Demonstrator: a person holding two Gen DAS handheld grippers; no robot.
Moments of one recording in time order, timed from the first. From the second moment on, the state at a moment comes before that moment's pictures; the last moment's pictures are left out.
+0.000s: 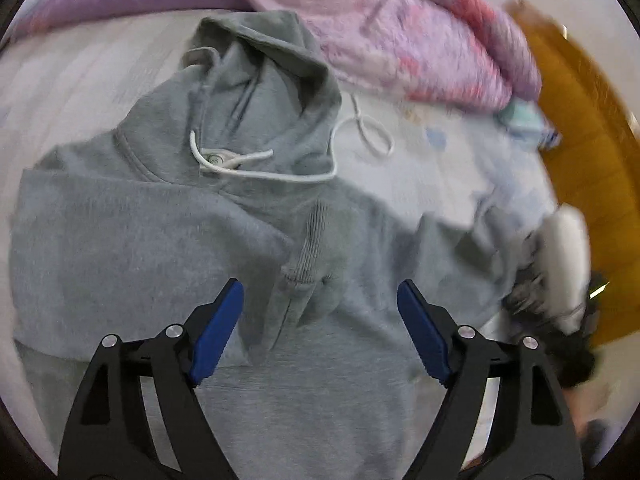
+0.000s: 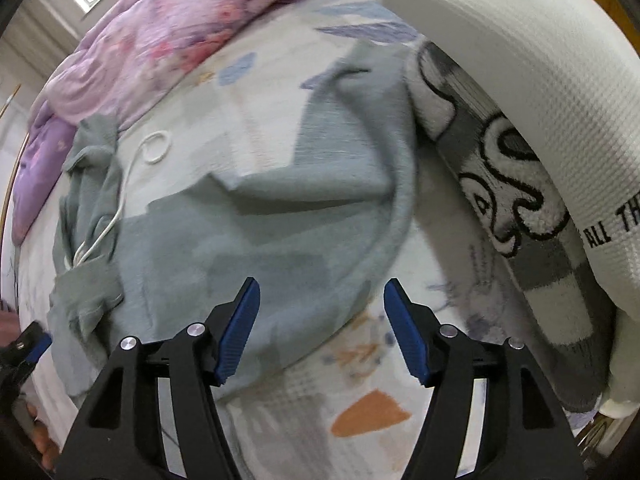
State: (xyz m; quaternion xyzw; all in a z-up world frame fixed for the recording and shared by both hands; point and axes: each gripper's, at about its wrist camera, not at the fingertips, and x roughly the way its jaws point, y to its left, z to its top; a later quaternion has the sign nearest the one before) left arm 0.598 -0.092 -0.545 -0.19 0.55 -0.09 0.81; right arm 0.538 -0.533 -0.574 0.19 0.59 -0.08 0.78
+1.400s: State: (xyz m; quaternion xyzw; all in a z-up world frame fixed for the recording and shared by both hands) left arm 0.583 0.060 -0.543 -0.17 0.58 0.09 0.79; right arm 0.530 -0.230 -0.567 0.12 0.61 0.25 0.74
